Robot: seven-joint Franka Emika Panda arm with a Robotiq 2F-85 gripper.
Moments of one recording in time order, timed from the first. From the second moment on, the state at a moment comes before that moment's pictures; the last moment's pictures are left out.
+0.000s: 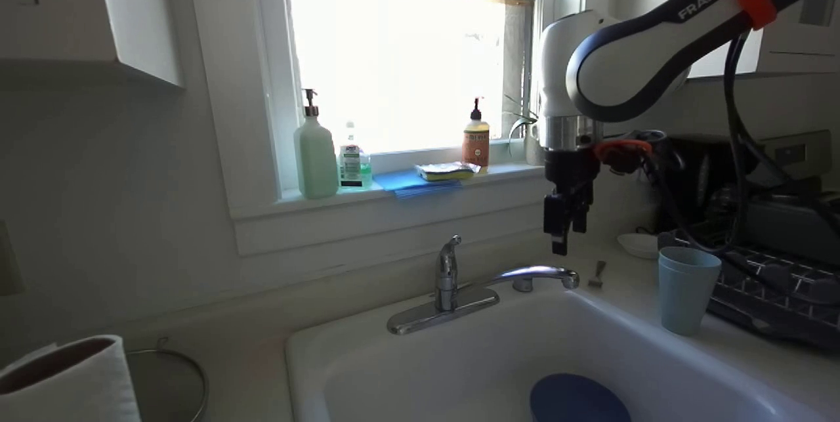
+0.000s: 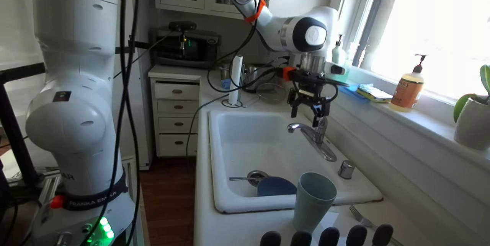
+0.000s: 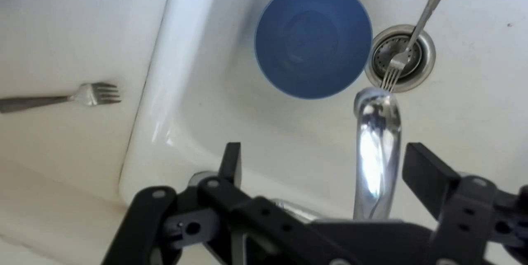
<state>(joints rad) -0.01 0.16 -0.06 -1.95 -0.15 2.12 -0.04</state>
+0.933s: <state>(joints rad) 0.06 0.19 -0.03 -1.92 -0.20 2.50 0.25</state>
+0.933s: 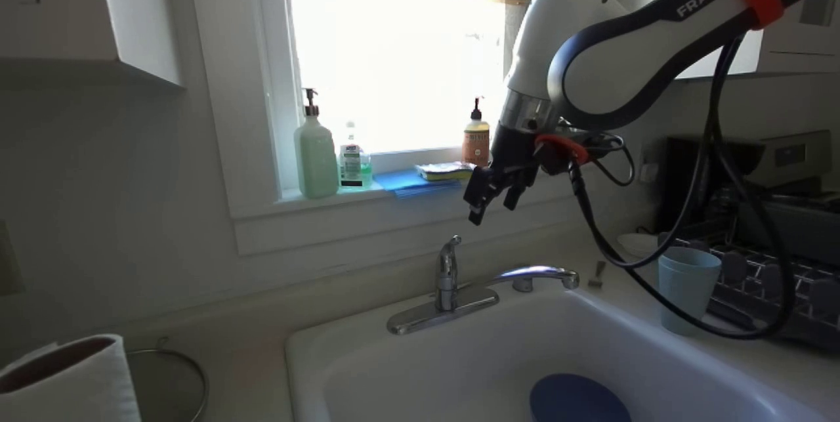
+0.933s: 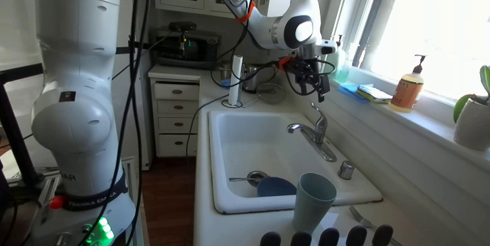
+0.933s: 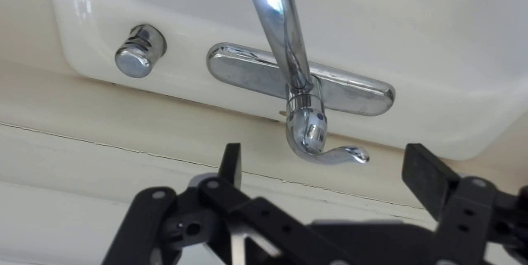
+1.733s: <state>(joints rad) 0.13 0.36 -0.05 -1.77 -0.20 2.52 0.41</state>
